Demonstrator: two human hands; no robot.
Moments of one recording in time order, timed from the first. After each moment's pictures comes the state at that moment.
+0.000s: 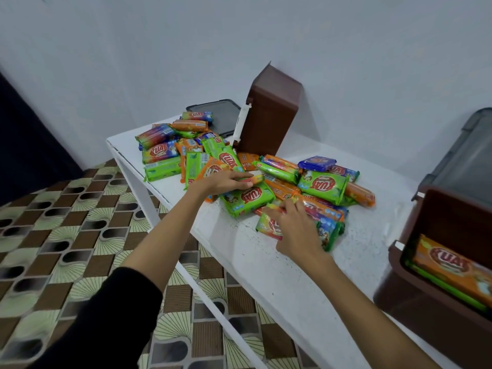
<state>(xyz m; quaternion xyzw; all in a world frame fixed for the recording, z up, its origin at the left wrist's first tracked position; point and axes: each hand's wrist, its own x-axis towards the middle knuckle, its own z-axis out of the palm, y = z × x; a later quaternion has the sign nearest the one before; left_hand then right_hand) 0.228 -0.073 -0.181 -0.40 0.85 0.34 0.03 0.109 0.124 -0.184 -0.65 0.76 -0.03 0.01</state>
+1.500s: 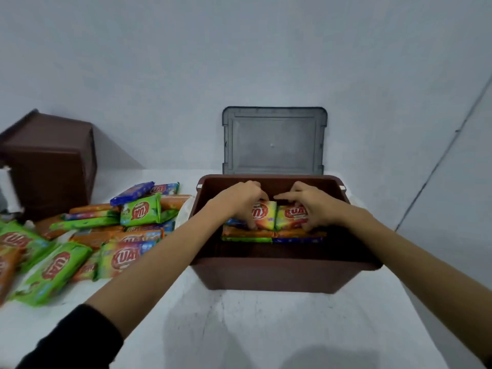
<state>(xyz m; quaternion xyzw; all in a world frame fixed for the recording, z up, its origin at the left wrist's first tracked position) -0.058 0.206 -0.113 0.07 0.99 -0.03 0.09 -0.131 0.379 -0.127 -0.47 0.87 -0.04 0.11</state>
